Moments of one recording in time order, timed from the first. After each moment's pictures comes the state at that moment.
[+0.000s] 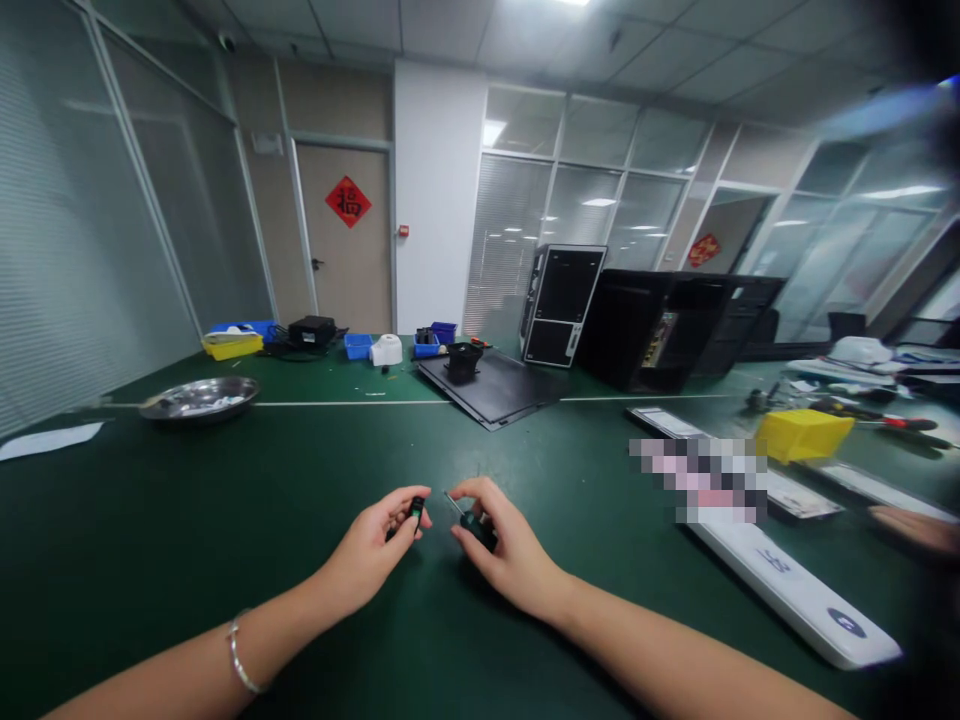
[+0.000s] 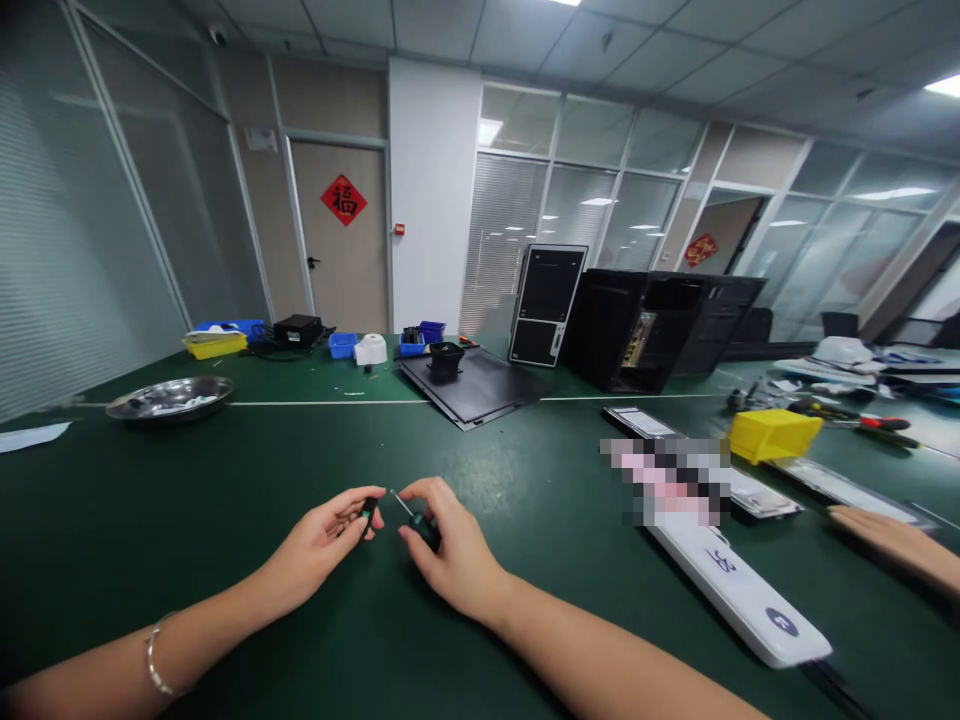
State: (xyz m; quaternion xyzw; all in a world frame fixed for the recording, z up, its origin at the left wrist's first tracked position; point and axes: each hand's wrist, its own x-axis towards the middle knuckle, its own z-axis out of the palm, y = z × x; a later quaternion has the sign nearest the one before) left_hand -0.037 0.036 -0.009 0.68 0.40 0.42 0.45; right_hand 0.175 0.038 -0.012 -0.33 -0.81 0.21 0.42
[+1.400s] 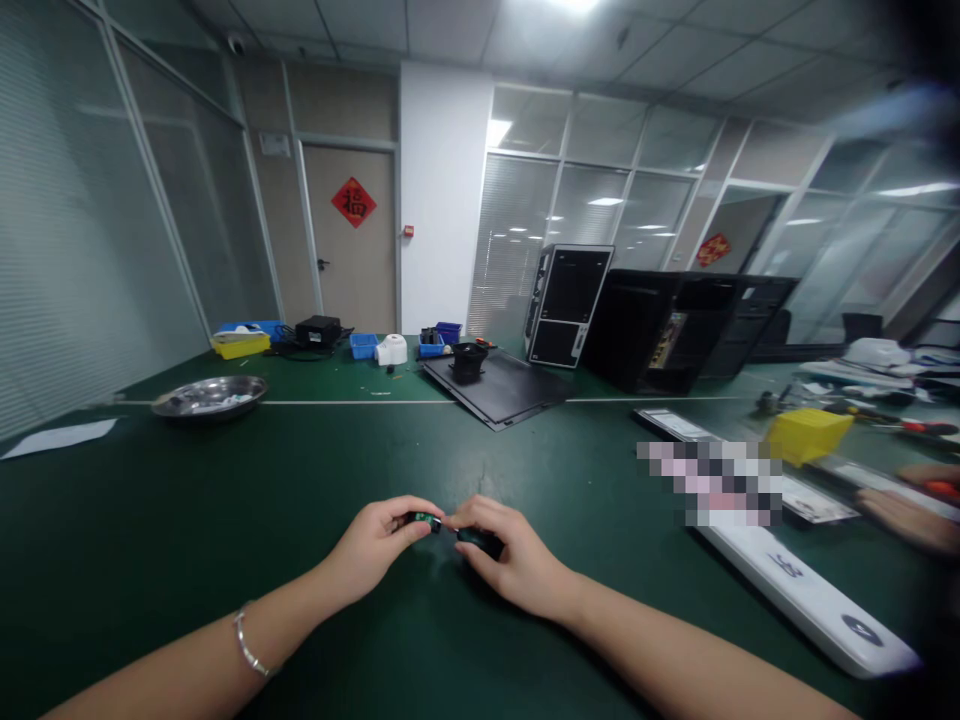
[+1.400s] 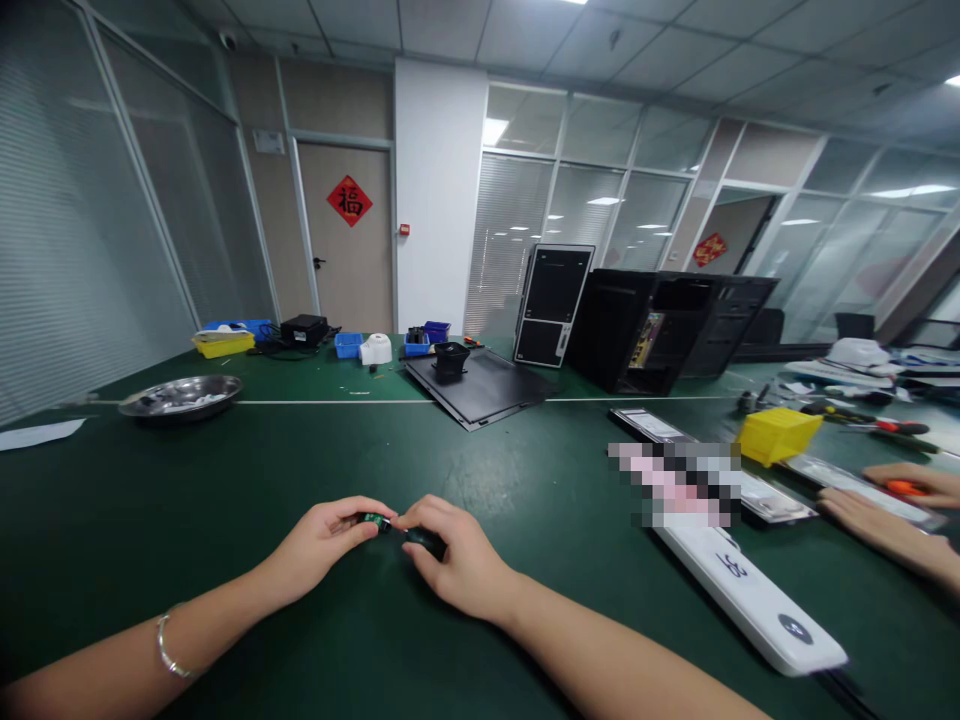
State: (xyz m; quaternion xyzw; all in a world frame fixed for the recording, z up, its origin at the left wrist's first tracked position) left_hand -0.042 0.040 -0.003 0.69 0.39 0.39 0.46; right_hand 0.178 0.039 -0.008 -0.26 -0.84 0.27 0.39
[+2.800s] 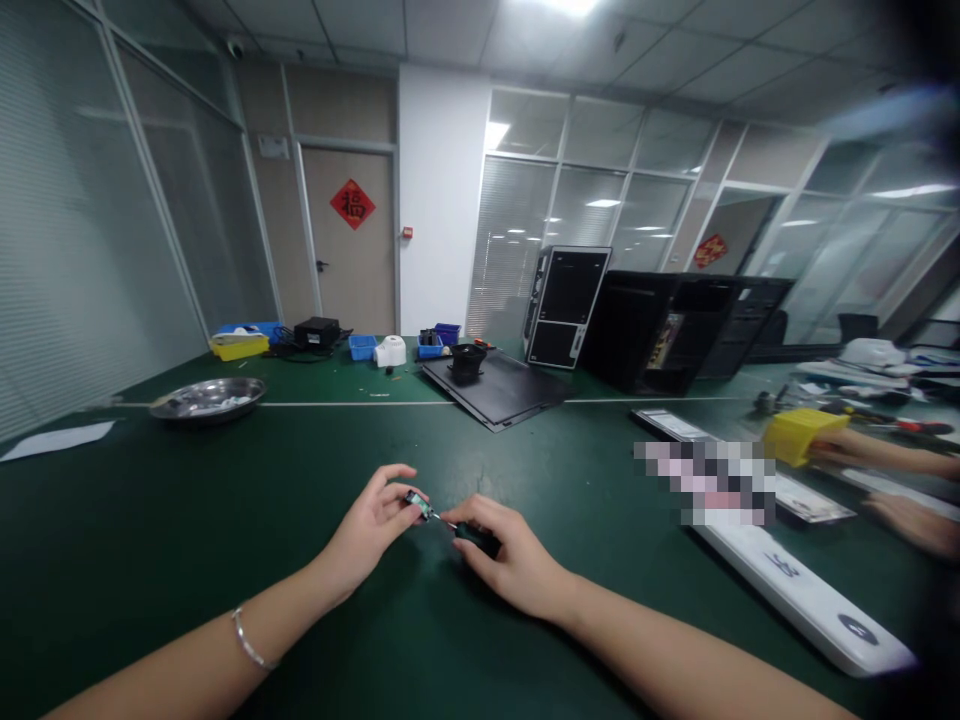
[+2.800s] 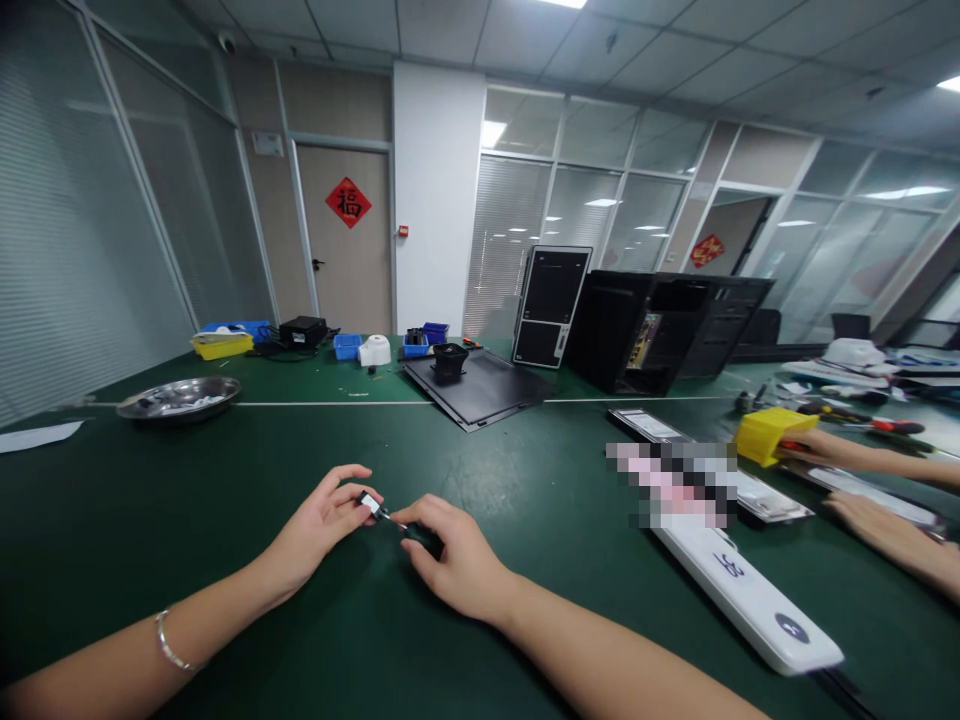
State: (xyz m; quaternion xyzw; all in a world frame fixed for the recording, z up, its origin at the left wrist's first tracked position) left_hand -0.042 0.044 -0.009 0.56 0.37 0.50 0.54; right_hand 0.177 0.038 -0.008 -0.29 -0.84 0.25 0.39
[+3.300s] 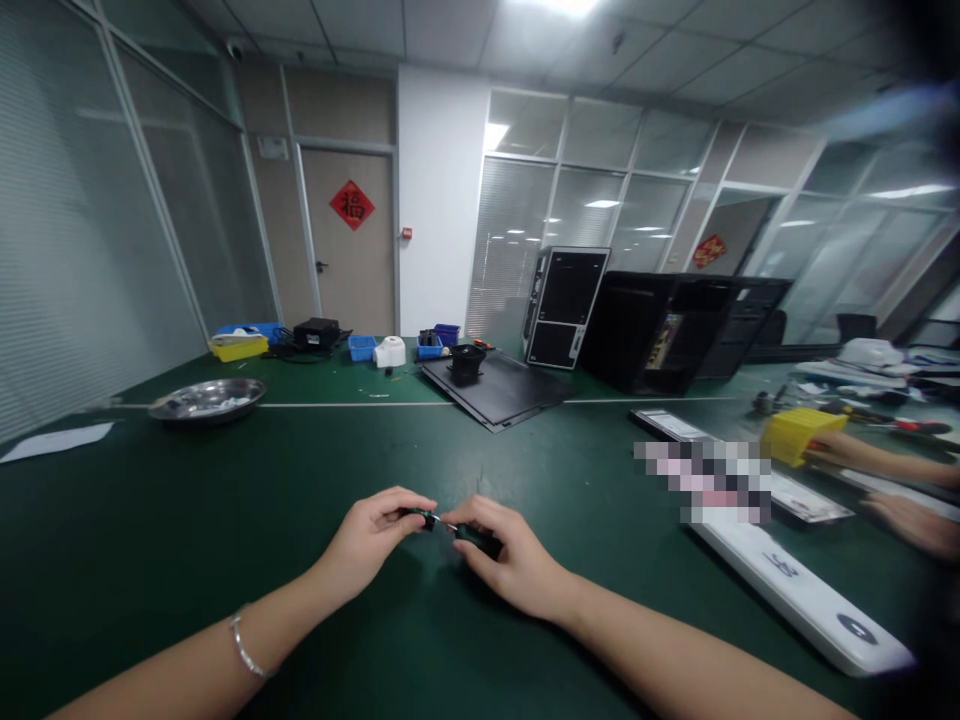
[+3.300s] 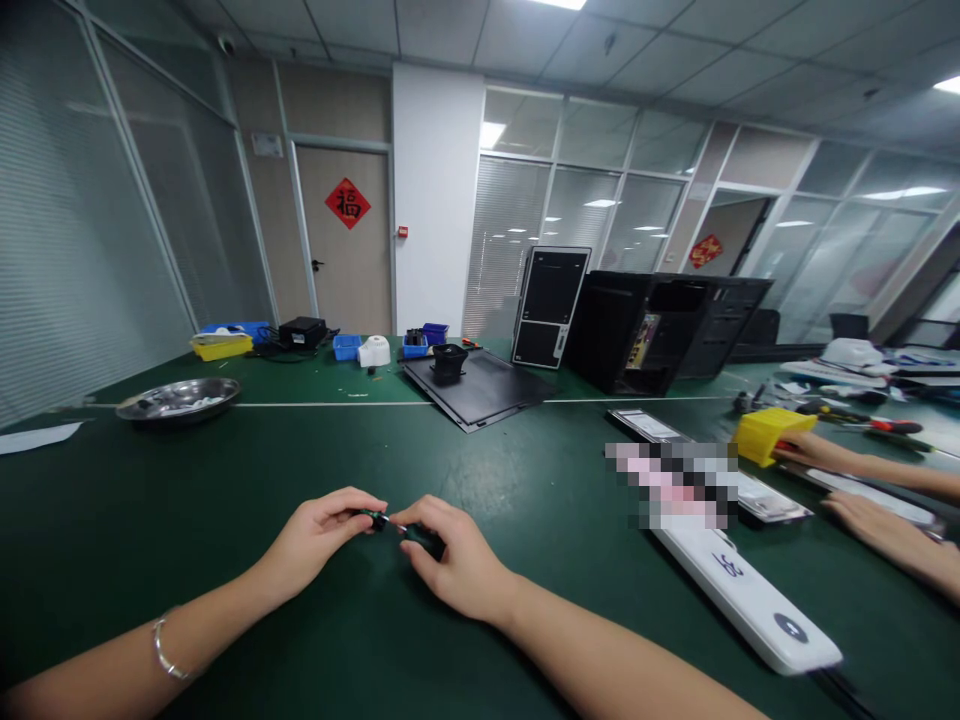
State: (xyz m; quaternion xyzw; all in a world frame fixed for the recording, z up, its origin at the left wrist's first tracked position) left_hand -0.045 0.046 -0.010 0.66 0.38 0.47 0.44; right_hand 0.178 0.038 -0.007 -0.28 -0.84 0.26 0.39
